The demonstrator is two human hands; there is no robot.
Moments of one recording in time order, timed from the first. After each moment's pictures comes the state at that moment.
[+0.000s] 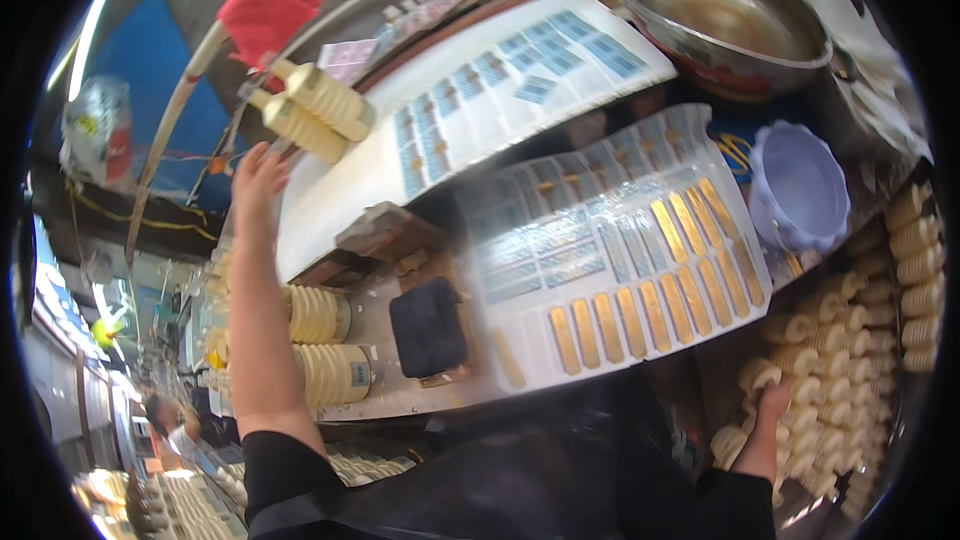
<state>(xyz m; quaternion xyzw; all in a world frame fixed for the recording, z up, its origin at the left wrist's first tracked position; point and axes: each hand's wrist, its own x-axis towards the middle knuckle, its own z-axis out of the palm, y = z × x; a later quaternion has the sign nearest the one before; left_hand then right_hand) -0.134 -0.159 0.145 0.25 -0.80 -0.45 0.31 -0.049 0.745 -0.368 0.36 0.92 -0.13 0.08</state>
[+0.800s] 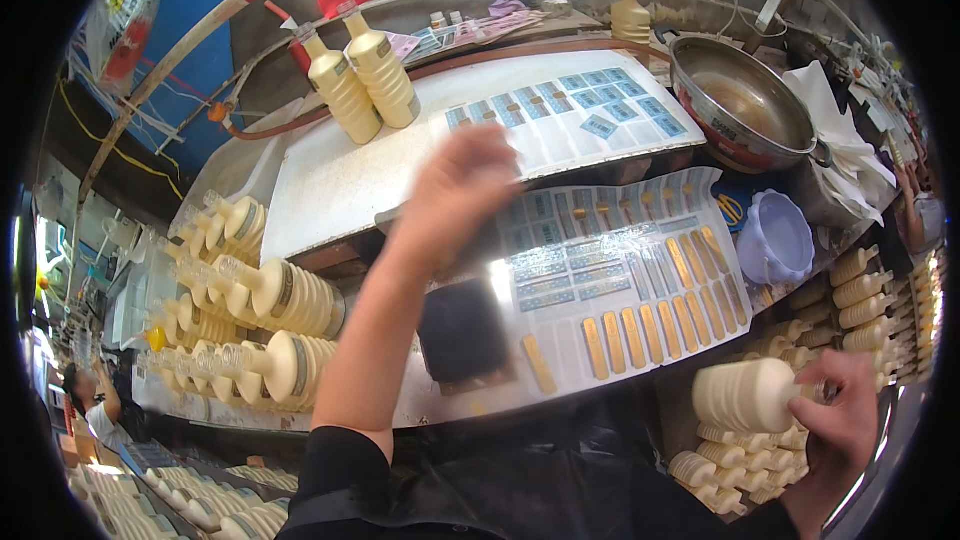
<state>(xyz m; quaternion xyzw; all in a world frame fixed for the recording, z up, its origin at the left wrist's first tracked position) -0.106 0.021 0.108 -0.02 -0.72 -0.68 0.12 -0.049 0.491 0.169 -0.11 0.93 -0.33 -0.08</state>
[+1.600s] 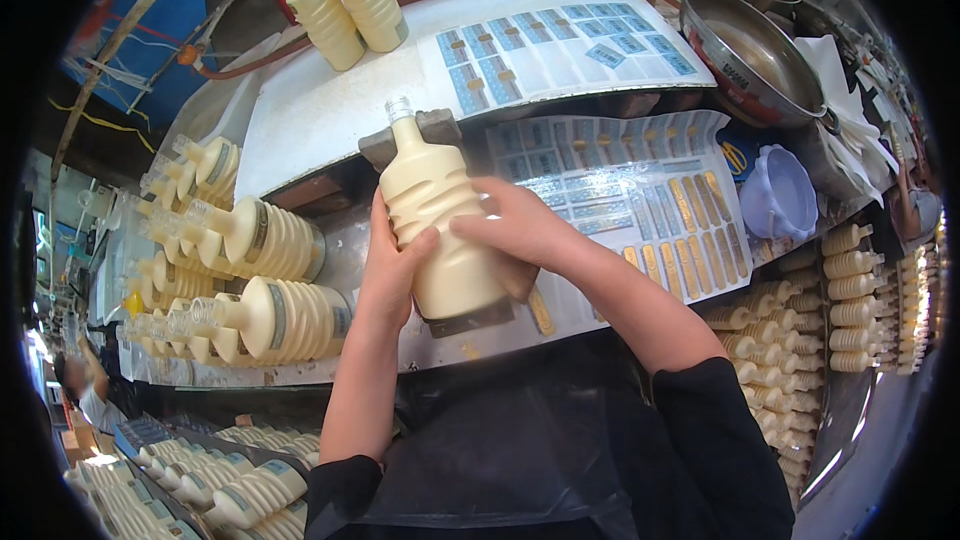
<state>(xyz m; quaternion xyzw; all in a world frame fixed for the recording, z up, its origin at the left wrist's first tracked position) 0.013 0.010 0.015 0.21 -0.59 -0.77 0.15 -0.122 0.162 0.009 -0.26 0.66 -0.57 0.41</state>
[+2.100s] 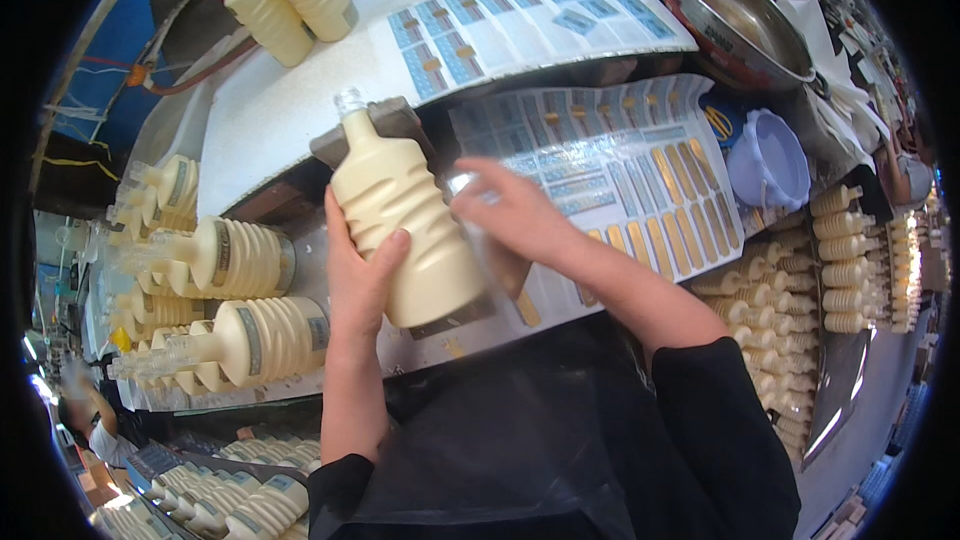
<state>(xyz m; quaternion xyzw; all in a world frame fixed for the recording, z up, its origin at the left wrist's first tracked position) 0.012 0.012 0.018 0.25 -0.69 -0.66 0.17 -0.129 0.187 0.000 -0.25 0.73 -0.55 0.33</state>
